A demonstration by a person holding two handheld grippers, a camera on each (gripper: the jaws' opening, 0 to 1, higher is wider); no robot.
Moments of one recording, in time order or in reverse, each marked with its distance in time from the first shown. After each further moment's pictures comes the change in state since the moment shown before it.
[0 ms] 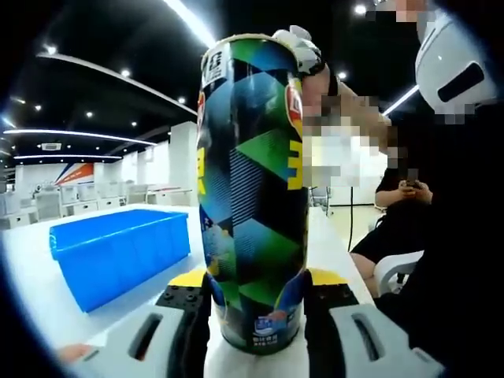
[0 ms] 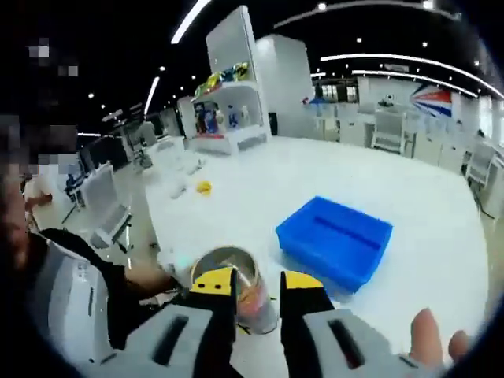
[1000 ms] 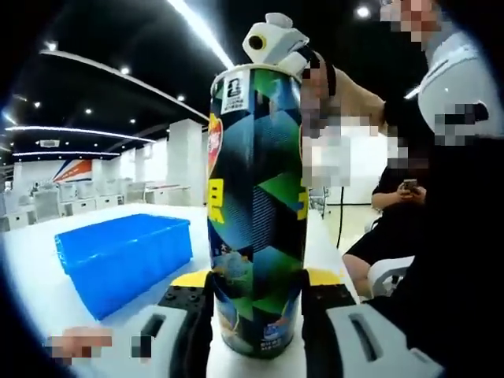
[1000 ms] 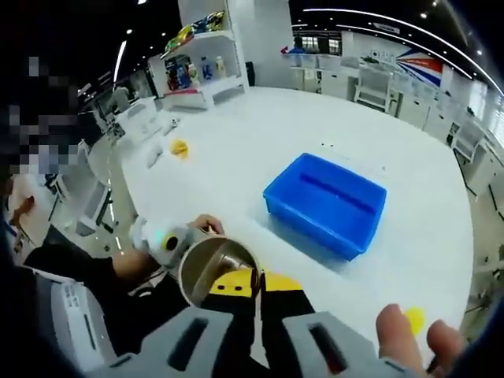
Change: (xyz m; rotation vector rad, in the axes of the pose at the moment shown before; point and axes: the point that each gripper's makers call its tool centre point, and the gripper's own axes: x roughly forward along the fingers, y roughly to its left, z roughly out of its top) left arm -0.014 0.005 0.020 0.013 0.037 -0.014; right arm 0.007 0.004 -0.006 0.055 0.113 -0.091
